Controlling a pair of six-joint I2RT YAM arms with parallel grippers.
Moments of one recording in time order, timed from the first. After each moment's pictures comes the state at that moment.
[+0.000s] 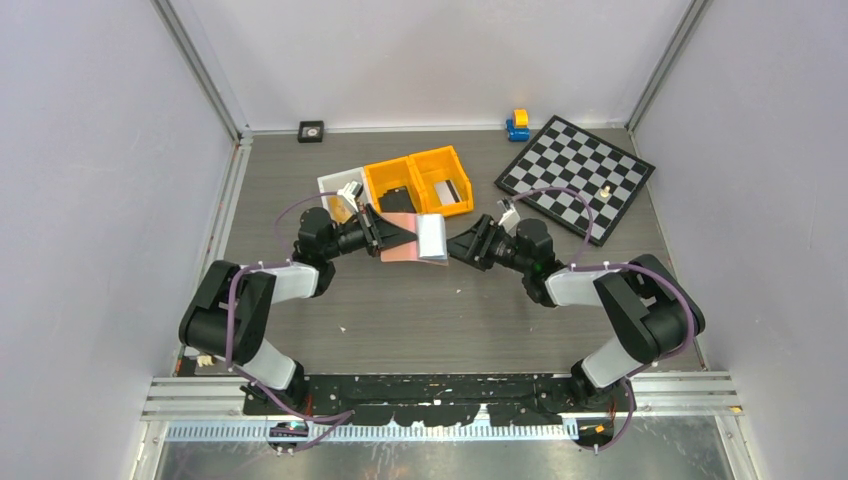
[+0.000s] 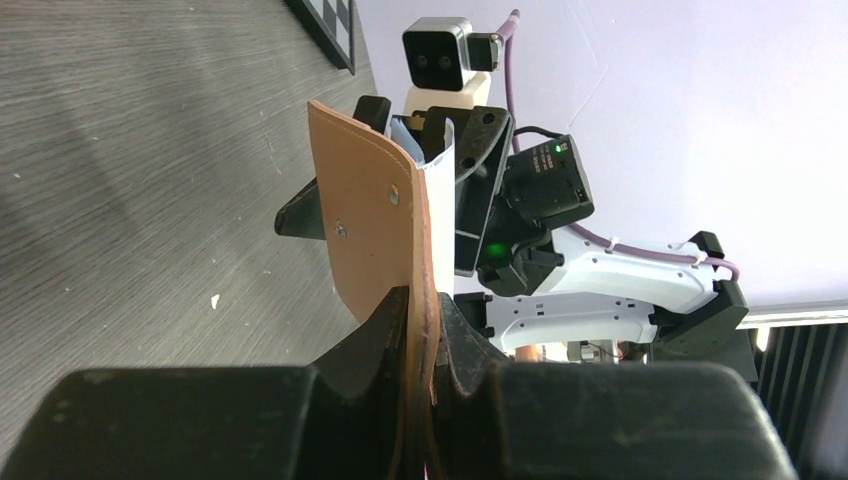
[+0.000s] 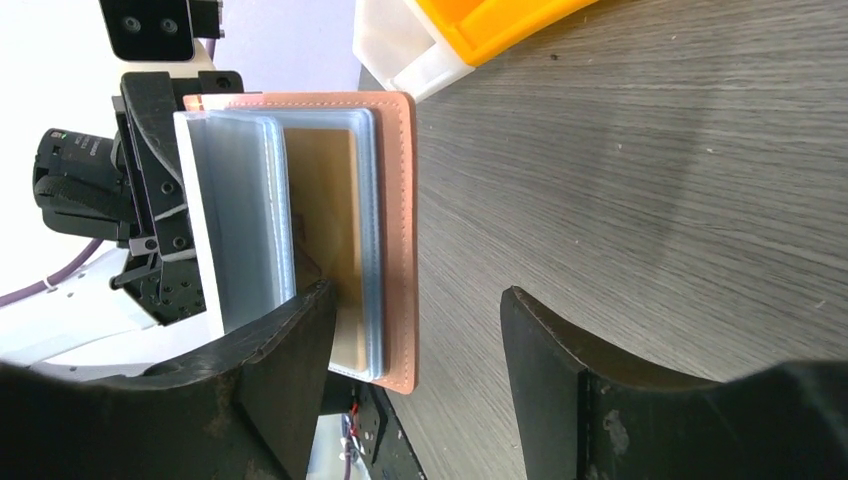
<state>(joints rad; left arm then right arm) -0.30 1.55 0.55 0.95 0.86 -1.26 0.46 1.56 0.49 0.83 -0.51 1.05</state>
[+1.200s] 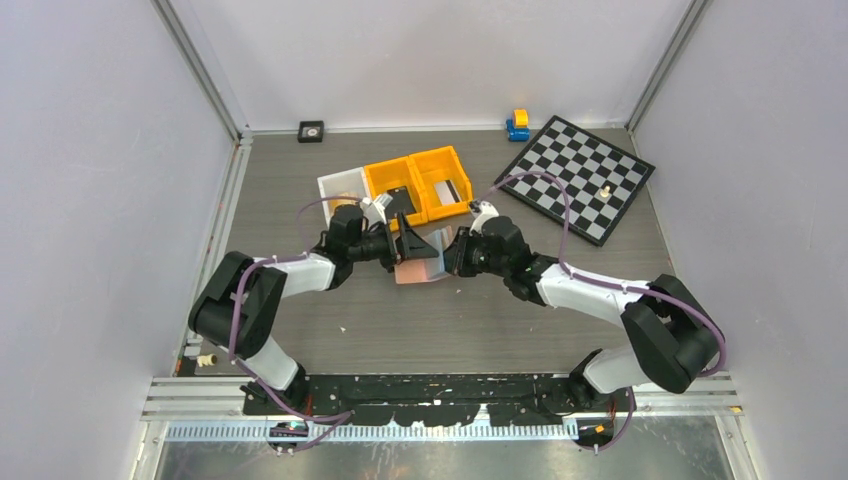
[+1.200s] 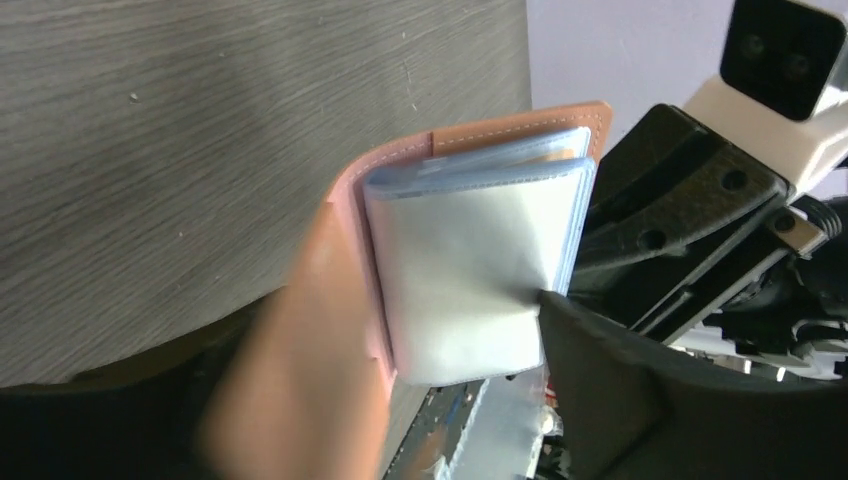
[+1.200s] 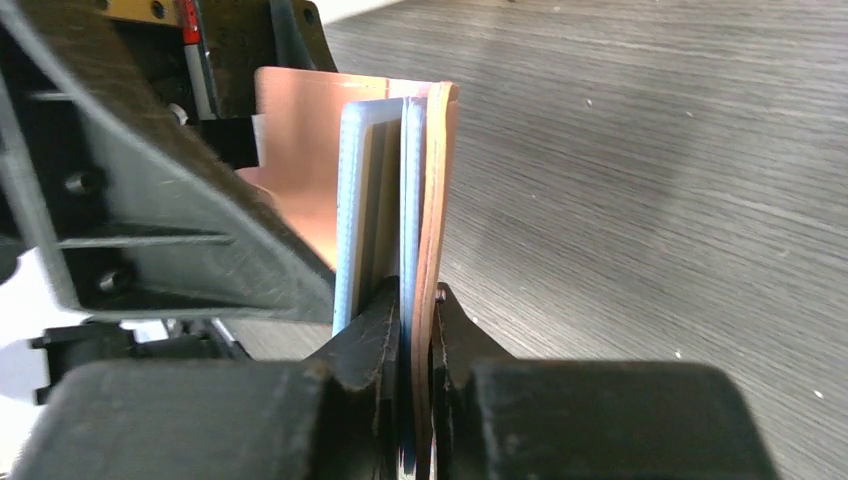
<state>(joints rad) -0.44 1.60 0.66 0.51 0.73 -0.93 0.68 1.41 0.65 0.30 -0.23 0.73</state>
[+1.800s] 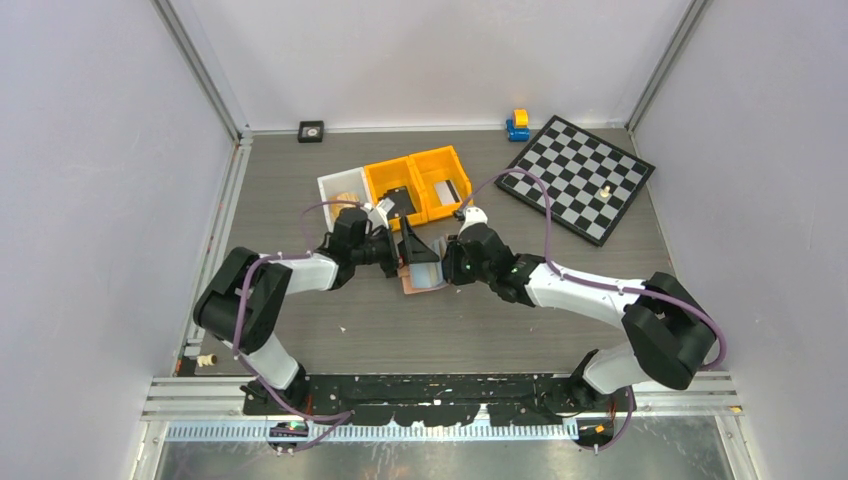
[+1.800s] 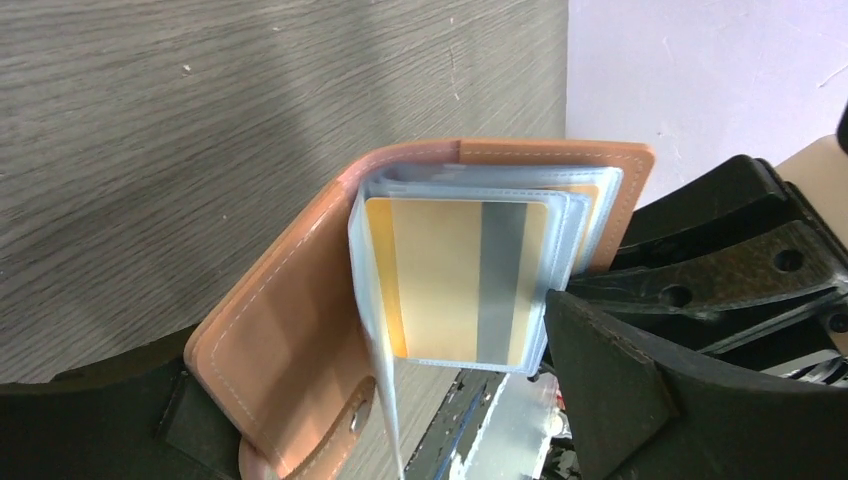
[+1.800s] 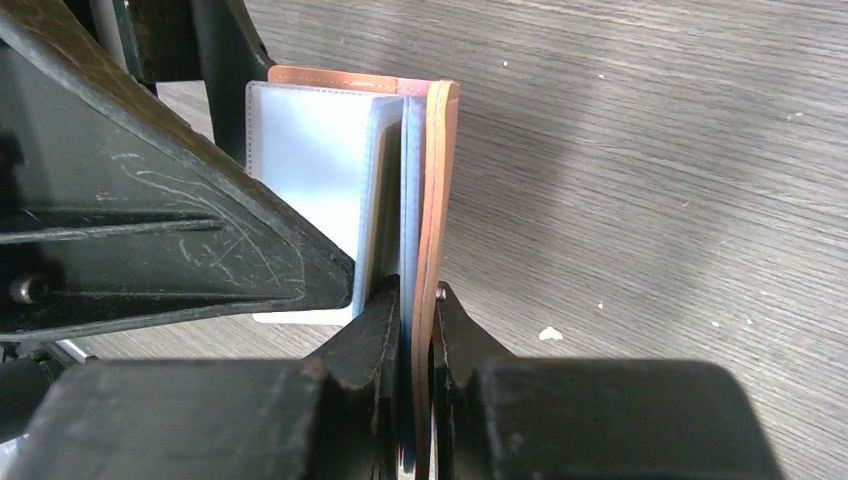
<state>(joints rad) -0.45 1.63 0.66 0.45 0.69 -0.89 0.82 1.43 0.77 0.01 0.07 0.59</state>
